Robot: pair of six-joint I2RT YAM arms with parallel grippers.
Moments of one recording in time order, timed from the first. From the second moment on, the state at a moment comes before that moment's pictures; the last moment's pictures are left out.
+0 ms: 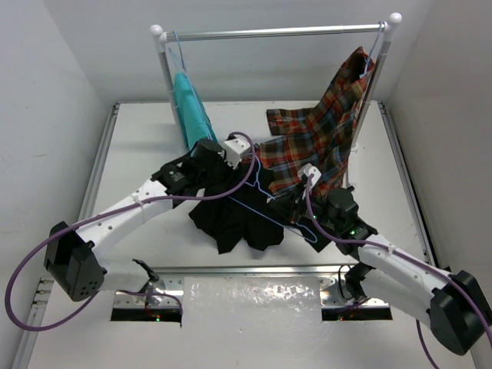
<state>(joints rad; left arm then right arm) -0.66 1.30 1.07 -0.45 0.03 0.05 0.60 0.88 0.32 0.44 -0.41 0.26</state>
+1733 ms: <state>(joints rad) -0.47 1.45 0.87 -0.55 0.06 0.36 0.59 0.98 0.31 0.29 -0.46 0.17</state>
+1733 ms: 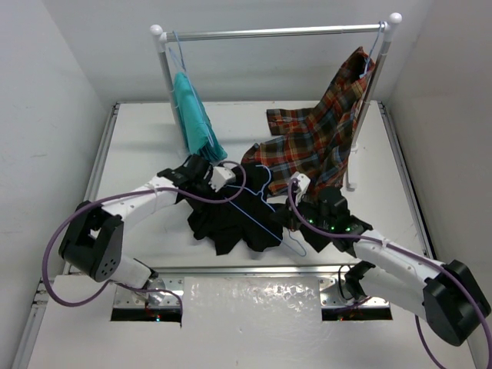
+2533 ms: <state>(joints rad) -0.50 1.41 1.27 -0.81 0.16 0.43 0.59 0.75 0.58 -0.20 -0.47 0.01</state>
